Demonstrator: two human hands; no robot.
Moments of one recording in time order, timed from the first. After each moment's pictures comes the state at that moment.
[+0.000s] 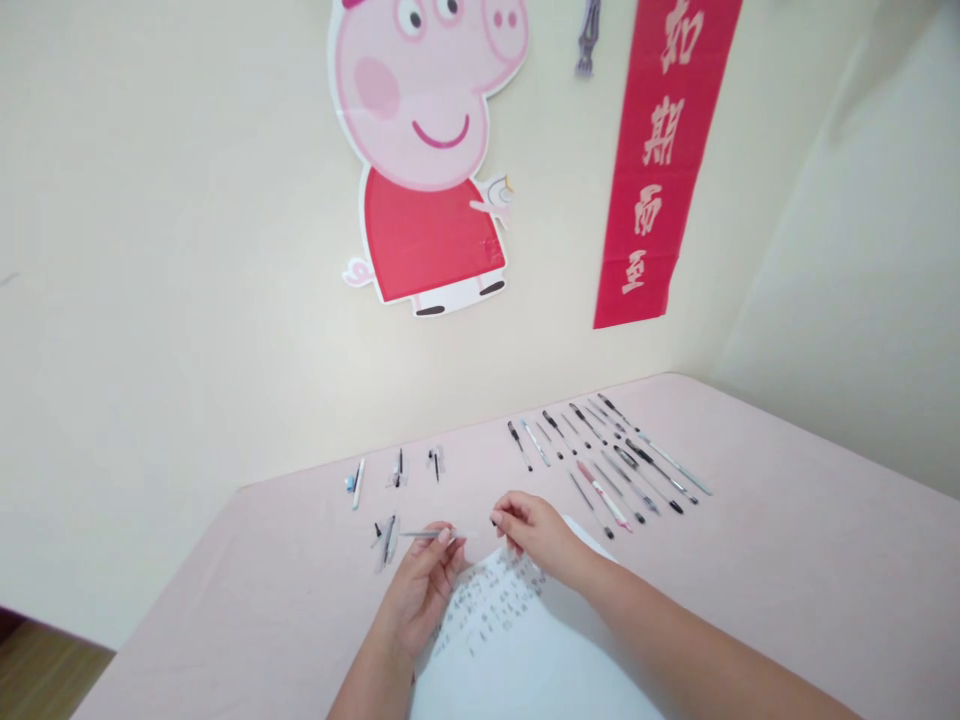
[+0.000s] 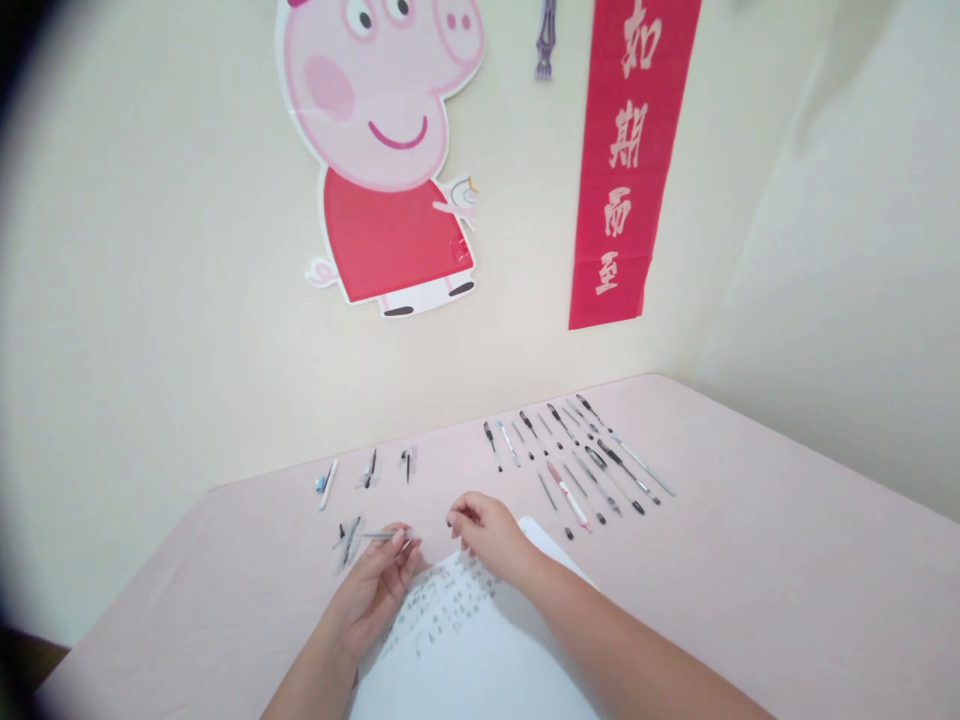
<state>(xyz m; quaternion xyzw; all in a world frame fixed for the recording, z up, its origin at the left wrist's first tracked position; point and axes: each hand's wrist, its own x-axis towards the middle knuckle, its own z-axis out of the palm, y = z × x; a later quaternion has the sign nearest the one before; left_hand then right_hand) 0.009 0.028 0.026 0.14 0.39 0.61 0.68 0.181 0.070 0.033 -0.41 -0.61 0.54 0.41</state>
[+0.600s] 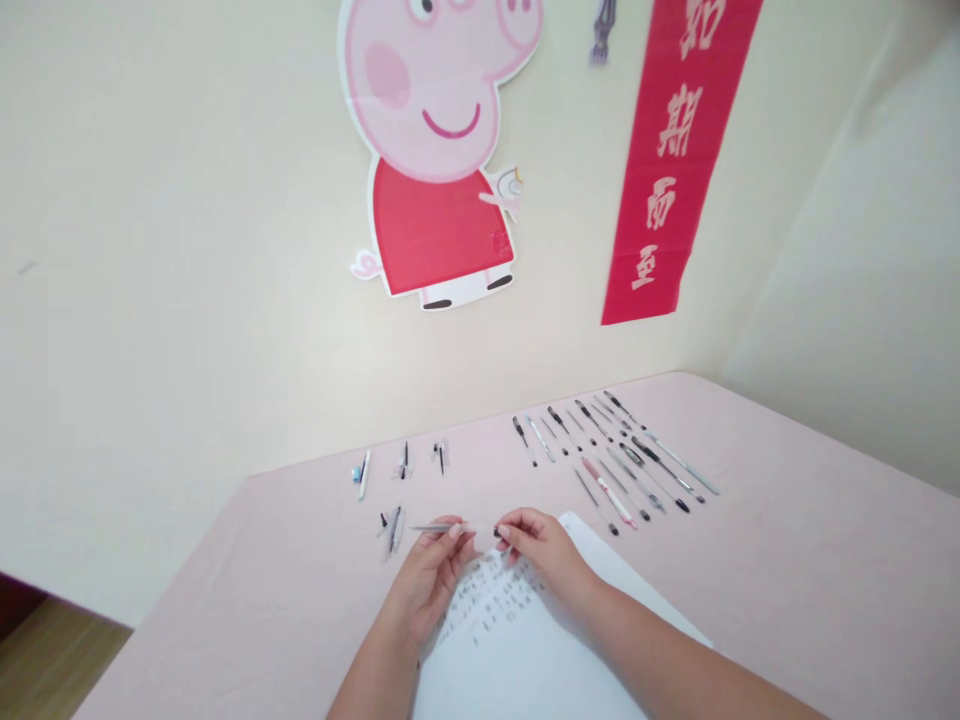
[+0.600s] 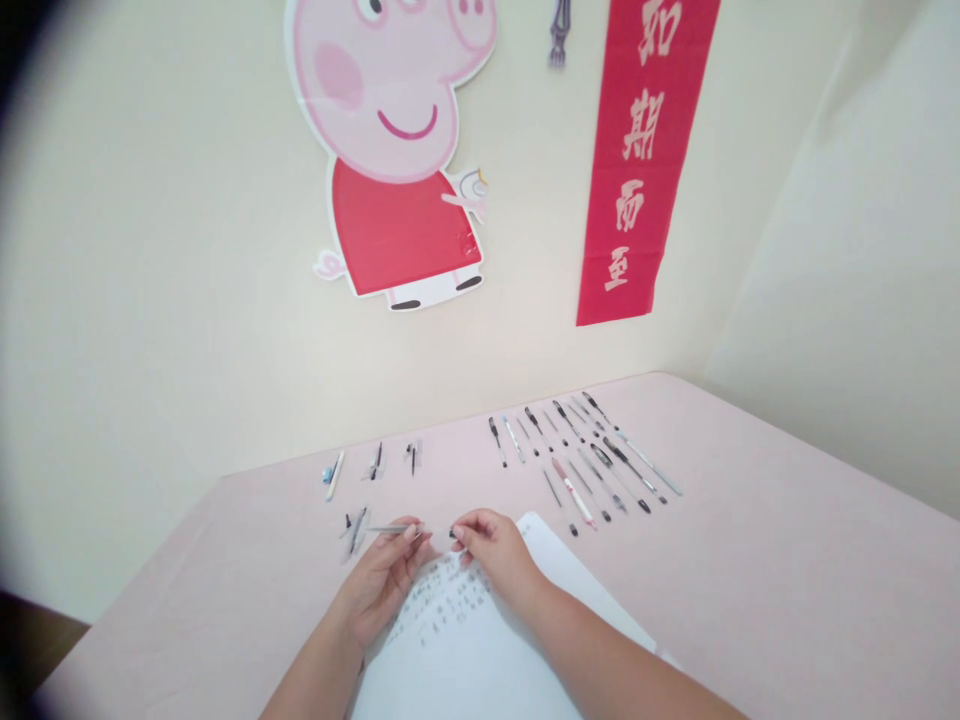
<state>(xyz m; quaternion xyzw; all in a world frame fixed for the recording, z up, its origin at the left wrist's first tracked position) 0.011 0.026 0.029 0.17 0.40 0.58 0.69 0.175 0.049 0.014 -0.42 -0.49 0.61 0.47</state>
